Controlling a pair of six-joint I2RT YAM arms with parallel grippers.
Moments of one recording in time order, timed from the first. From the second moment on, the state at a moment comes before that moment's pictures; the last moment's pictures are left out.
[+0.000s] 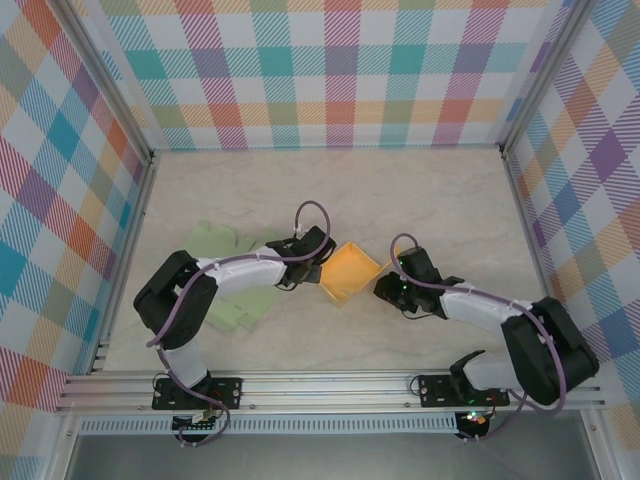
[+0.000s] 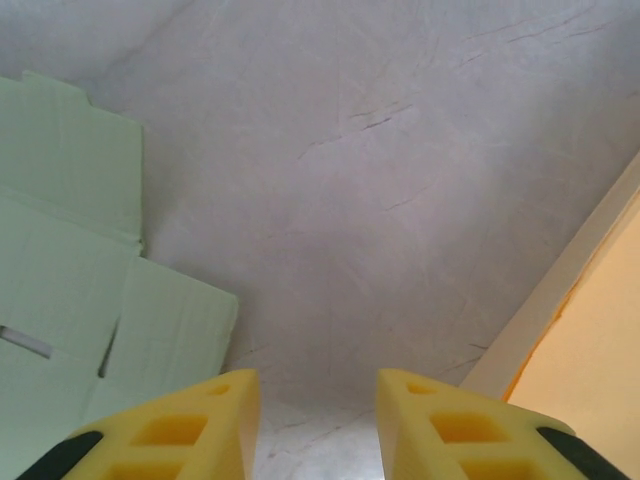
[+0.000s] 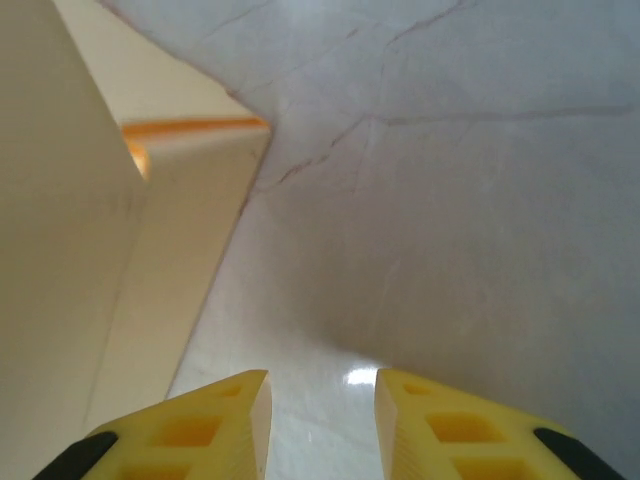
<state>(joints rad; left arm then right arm) -0.80 1.75 1.06 -0.44 -0.33 -0.56 0.49 1.34 0.47 -0.12 -0.22 0.91</state>
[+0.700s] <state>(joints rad) -0.86 1.71 0.97 -0.15 0.01 -0.78 0.21 1.67 0.83 -0.12 -0.43 0.74</state>
